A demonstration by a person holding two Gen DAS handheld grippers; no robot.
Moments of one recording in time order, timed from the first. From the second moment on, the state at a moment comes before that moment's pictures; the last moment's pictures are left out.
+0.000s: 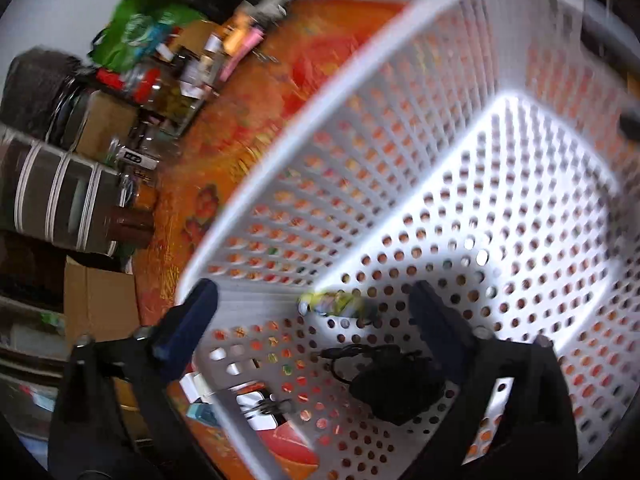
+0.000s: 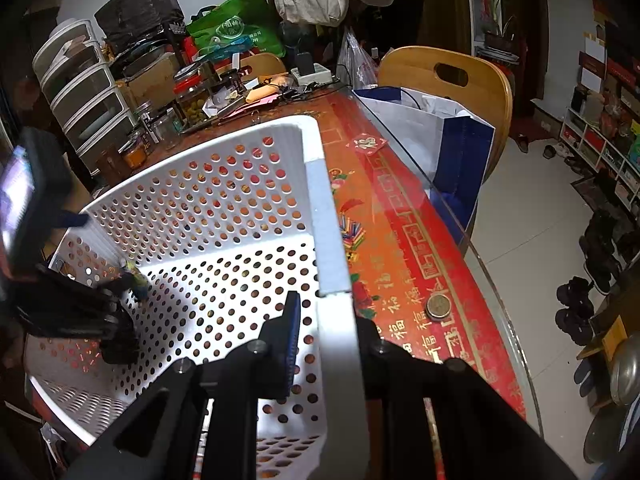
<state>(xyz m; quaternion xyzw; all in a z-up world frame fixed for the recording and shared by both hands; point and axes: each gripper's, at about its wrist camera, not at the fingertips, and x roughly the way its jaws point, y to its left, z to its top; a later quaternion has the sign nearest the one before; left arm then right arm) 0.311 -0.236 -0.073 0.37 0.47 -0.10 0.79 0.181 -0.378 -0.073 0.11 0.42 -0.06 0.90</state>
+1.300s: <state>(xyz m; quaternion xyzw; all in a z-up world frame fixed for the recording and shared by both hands) 0.285 0.028 -0.165 -0.03 0.49 0.02 0.87 0.179 -0.376 -0.072 0.10 0.42 -0.06 0.90</state>
